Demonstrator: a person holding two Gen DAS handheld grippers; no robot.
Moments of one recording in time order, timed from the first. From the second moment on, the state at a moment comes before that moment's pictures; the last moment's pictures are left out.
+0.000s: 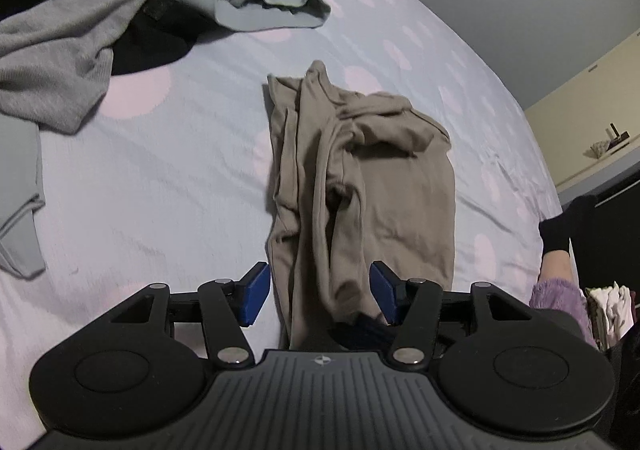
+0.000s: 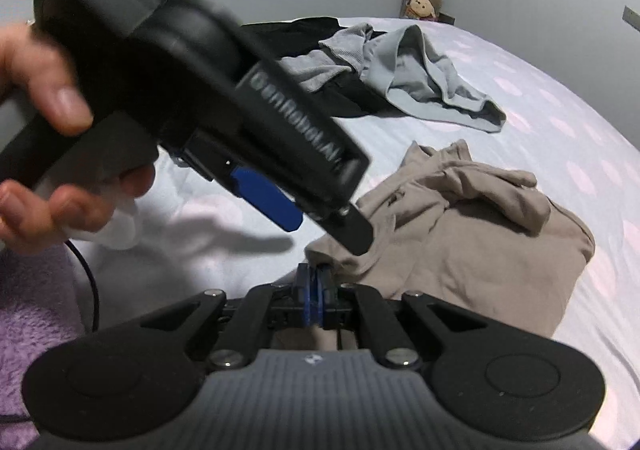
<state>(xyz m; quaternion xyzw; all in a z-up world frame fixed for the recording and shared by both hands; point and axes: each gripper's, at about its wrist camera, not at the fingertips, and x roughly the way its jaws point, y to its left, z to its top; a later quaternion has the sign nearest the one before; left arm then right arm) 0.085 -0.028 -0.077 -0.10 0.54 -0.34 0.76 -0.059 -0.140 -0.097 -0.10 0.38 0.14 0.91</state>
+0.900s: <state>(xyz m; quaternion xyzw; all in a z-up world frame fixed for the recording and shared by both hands) 0.075 -0.021 -0.065 -0.17 0.51 -0.38 0.75 -0.110 -0.171 -0.108 -0.14 0.41 0.04 0.90</state>
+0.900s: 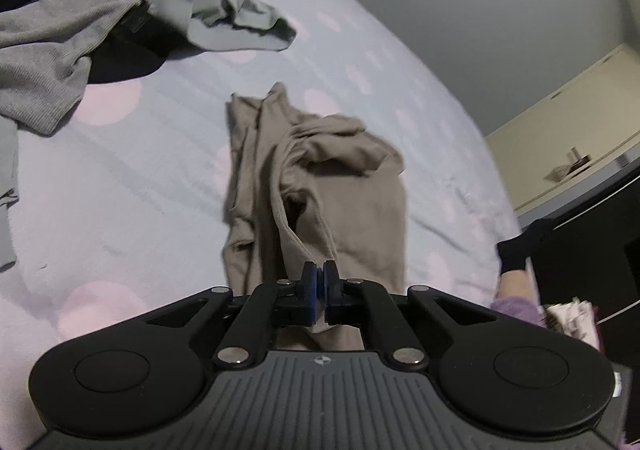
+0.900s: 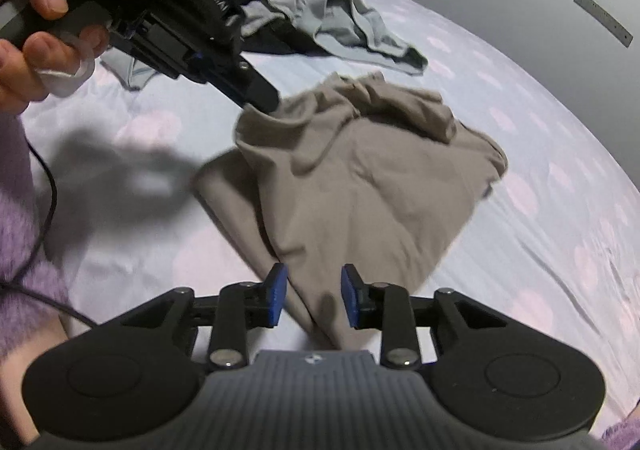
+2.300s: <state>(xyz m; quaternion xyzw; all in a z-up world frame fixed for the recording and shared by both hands) 0.078 -0.002 -0.068 -0.25 0.48 -0.39 0.74 -0.096 -0.157 -0.129 -0.20 0.42 -0.03 0.88</state>
